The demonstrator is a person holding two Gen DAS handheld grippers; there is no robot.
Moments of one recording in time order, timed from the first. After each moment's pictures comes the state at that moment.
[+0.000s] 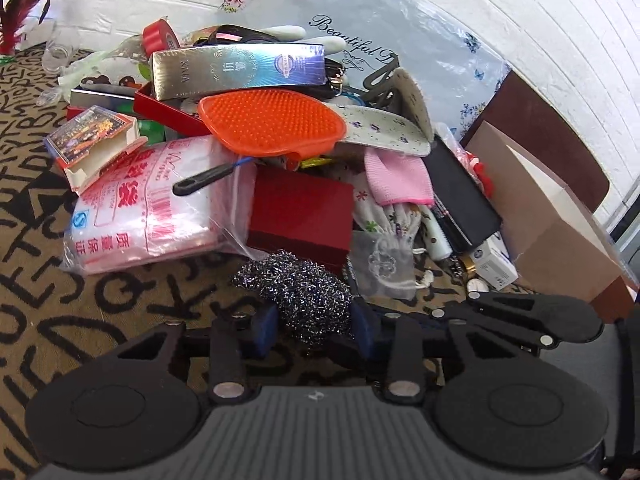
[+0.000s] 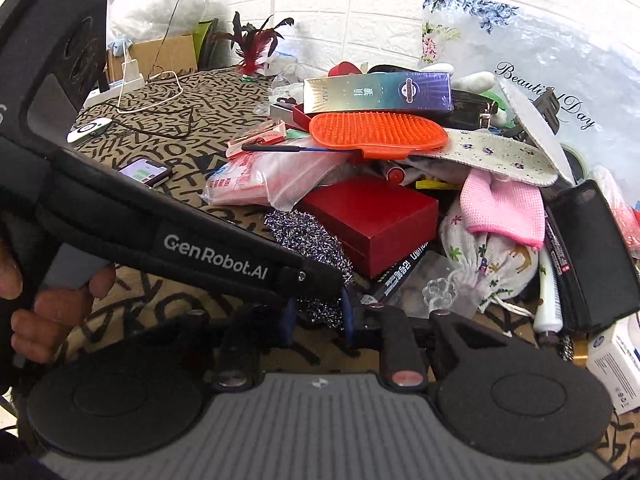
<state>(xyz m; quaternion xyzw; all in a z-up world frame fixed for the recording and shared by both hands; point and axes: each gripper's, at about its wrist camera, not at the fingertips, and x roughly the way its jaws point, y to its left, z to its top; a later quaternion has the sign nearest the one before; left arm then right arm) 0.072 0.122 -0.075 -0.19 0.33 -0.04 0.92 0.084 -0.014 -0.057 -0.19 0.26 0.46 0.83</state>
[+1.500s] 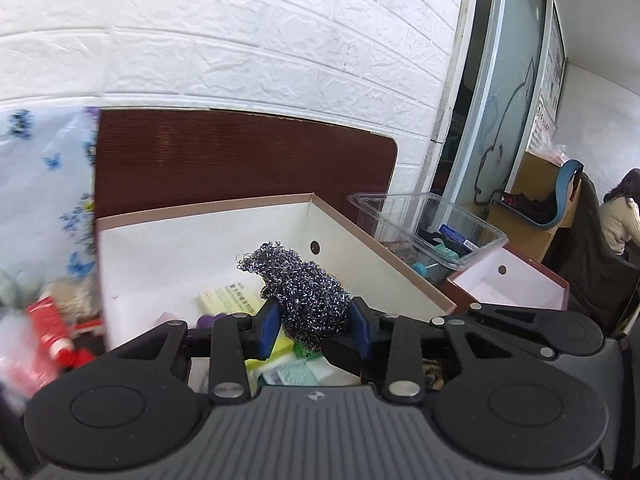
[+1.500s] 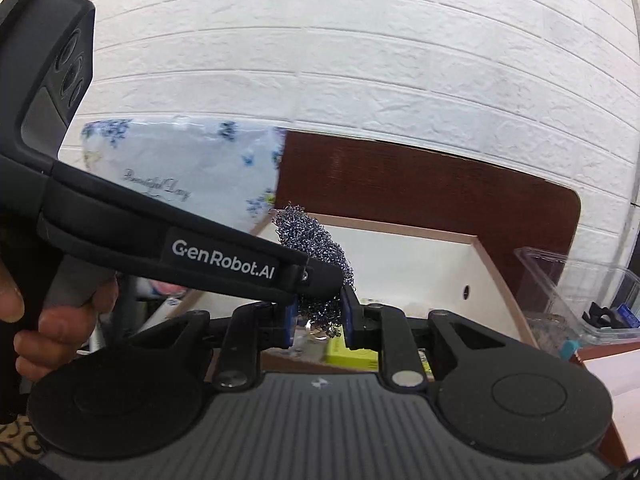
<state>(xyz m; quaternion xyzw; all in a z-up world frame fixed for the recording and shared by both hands) 0.241 -0.192 0.044 -0.02 0.23 -0.33 0.92 0.195 -0.273 0.031 -0.07 0.16 0.13 0.98</state>
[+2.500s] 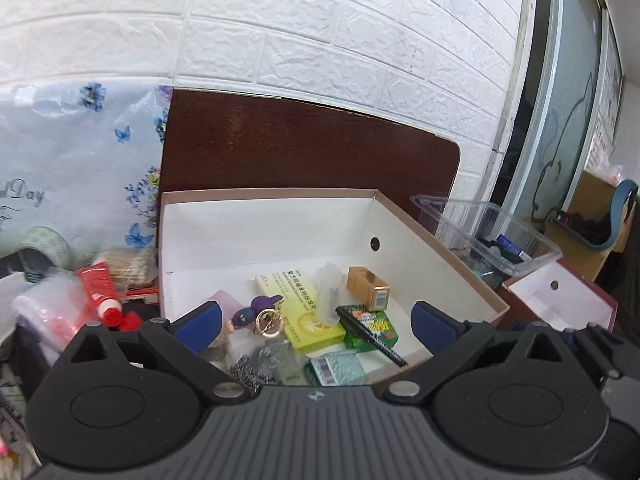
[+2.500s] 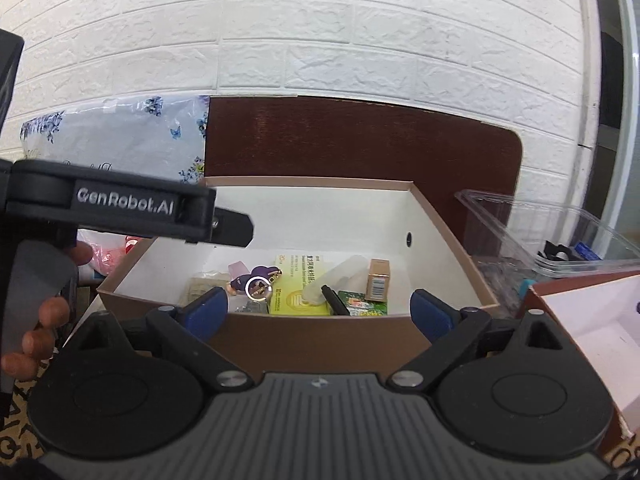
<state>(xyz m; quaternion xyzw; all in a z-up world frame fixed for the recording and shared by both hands) 0.219 -0.179 0.035 -0.04 0.24 -0.22 0.95 0.169 -0.297 0.014 -0.04 0.19 0.04 0.98</state>
